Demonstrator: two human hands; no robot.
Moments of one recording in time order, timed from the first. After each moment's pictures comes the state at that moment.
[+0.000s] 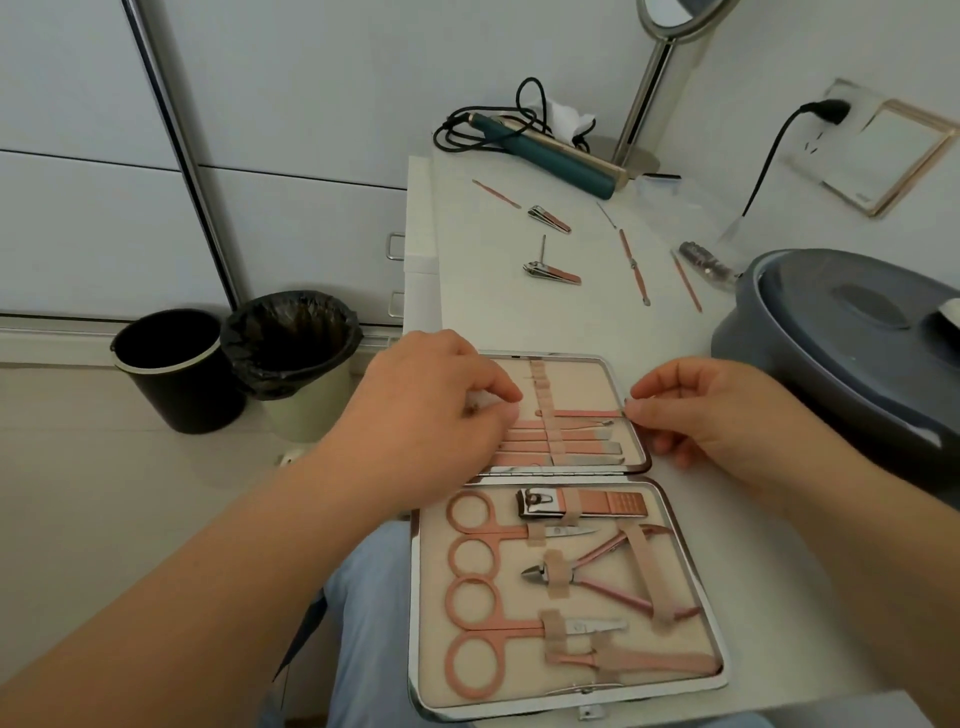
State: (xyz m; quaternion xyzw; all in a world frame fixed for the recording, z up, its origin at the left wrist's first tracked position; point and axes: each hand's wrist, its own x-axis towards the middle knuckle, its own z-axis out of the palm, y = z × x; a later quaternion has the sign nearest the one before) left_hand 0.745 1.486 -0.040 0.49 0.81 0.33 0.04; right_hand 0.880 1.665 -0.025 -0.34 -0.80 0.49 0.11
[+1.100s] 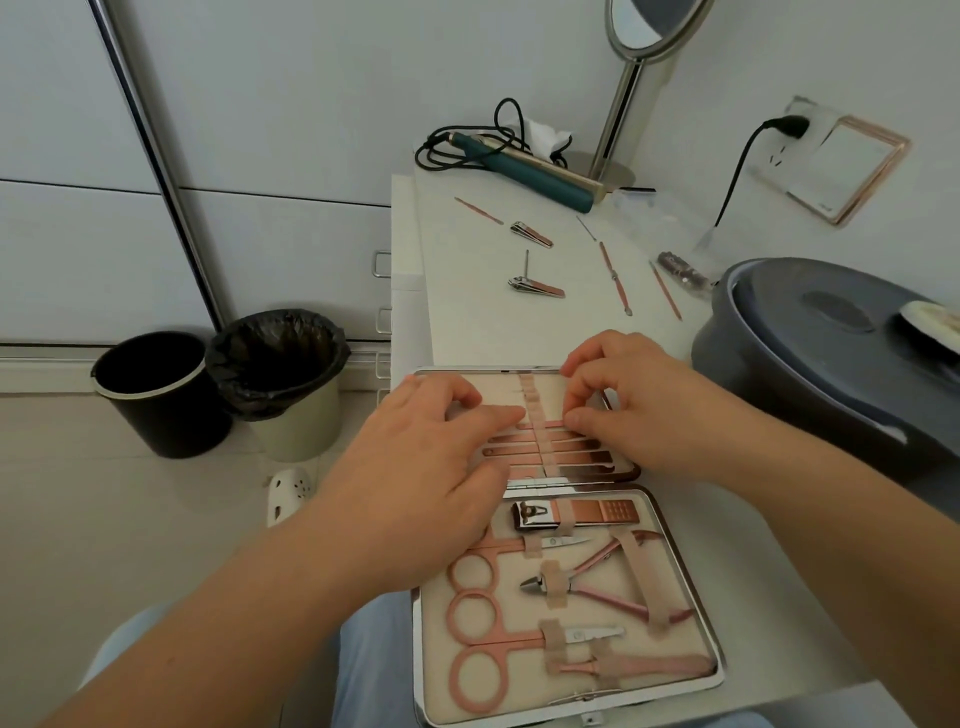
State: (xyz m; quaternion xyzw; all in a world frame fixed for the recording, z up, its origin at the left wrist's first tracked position) left_hand 0.755 1.470 -0.055 0.54 0.79 0.28 0.03; right_hand 0.854 1.646 -0.007 -0.17 -0.97 0.16 -0.01
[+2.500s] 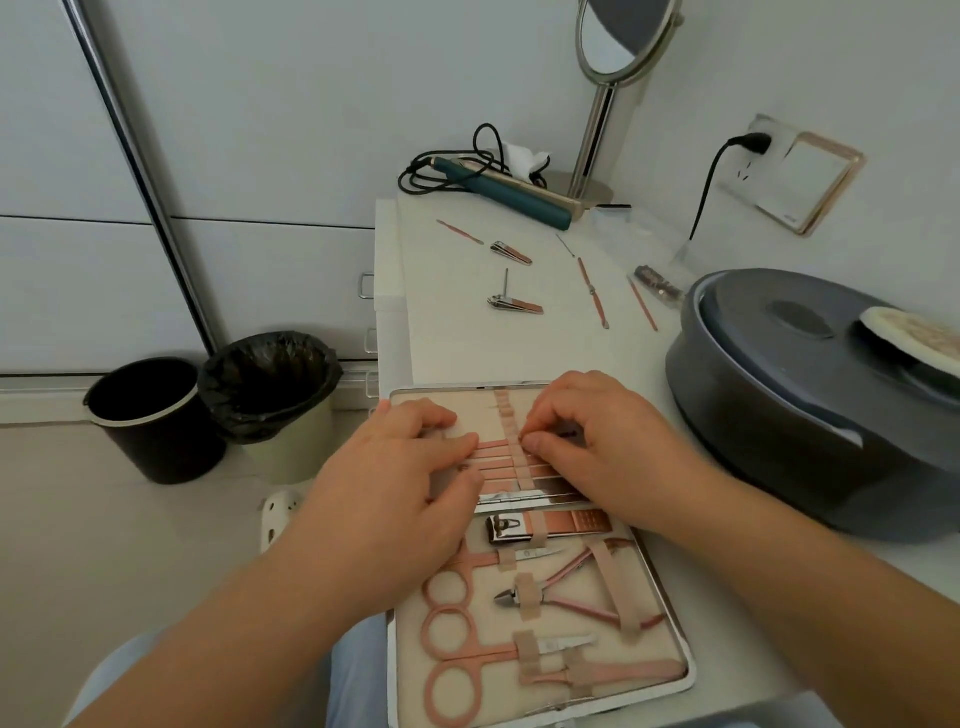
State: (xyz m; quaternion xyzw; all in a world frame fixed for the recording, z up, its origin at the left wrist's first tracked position) left_hand 0.766 1.467 -0.050 0.48 0.81 0.33 0.01; right_hand 0.863 1.633 -0.026 -0.13 -0.97 0.18 0.11
